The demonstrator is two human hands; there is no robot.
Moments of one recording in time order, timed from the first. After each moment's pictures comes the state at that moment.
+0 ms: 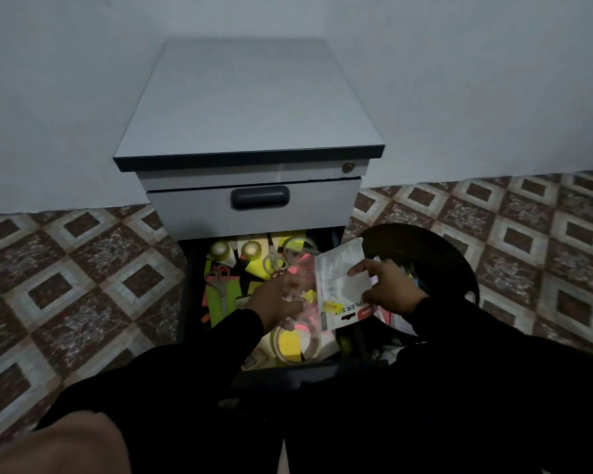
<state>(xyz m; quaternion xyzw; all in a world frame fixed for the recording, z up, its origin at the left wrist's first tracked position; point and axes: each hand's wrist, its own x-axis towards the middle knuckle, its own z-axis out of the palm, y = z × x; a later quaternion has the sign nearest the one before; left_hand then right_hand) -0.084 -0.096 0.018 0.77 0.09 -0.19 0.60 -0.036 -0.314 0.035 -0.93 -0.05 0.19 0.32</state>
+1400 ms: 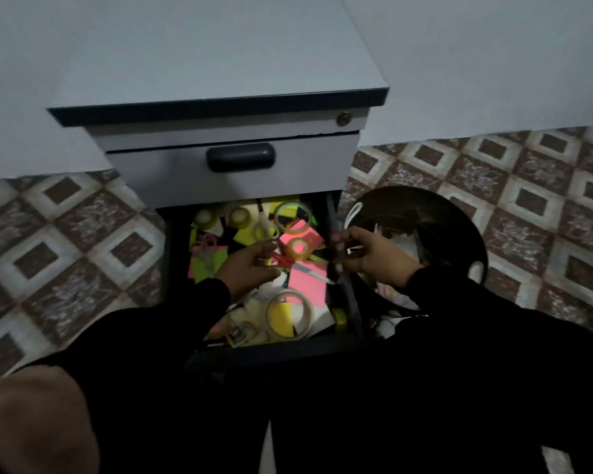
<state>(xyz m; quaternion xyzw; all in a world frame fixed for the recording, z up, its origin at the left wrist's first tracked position) -0.058 -0.072 -0.019 0.85 0.05 -0.16 0.50 -0.024 -0.307 0.021 -0.84 -0.07 0.24 0.47</state>
